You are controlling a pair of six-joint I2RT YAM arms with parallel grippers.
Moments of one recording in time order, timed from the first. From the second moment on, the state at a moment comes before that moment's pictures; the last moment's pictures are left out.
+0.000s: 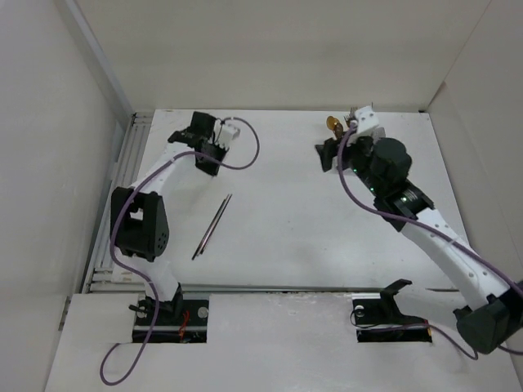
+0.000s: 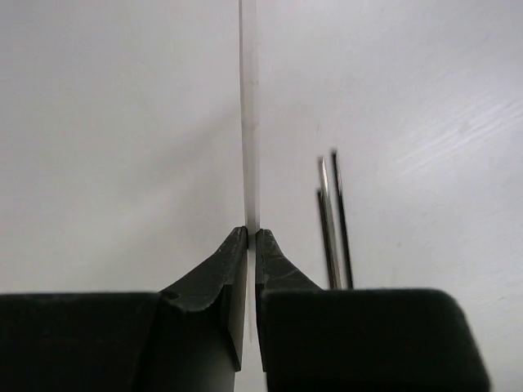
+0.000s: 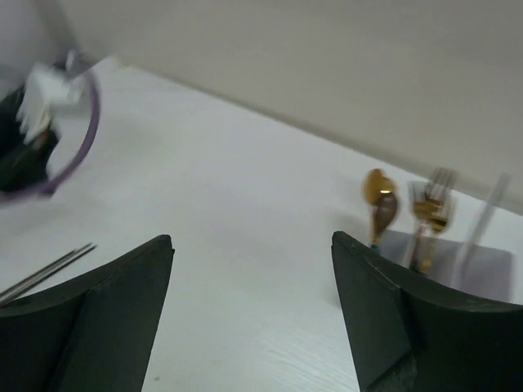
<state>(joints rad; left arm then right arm) -0.26 1.79 1.39 -0.74 0.09 0.32 0.45 1.04 1.03 0.01 0.07 -0.05</state>
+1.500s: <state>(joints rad) -0.58 1.41 1.74 -0.68 0.30 0.01 0.68 1.44 1.14 0.44 -0.34 0.35</state>
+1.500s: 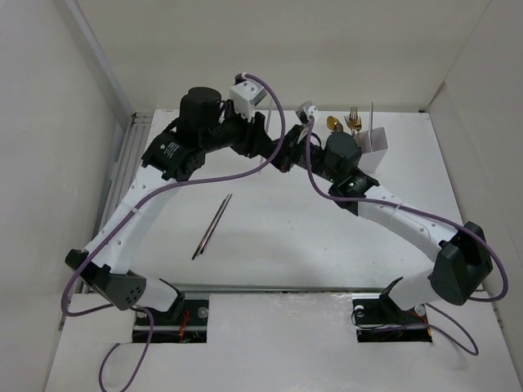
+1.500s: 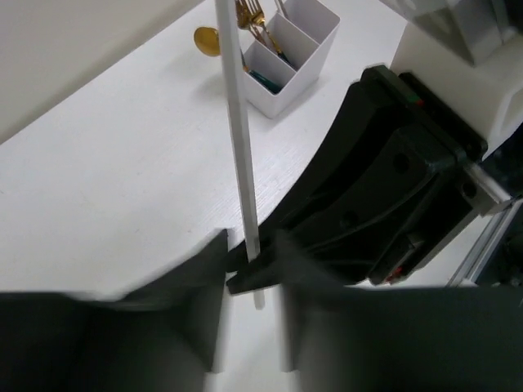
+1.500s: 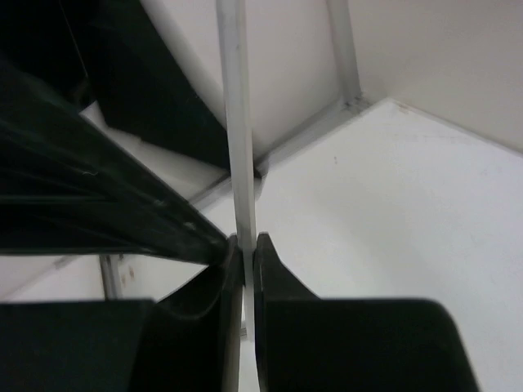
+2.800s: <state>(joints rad) -0.47 1.39 1.21 -0.64 -0.13 0.11 -0.02 1.85 1.39 0.12 0.06 -0.18</state>
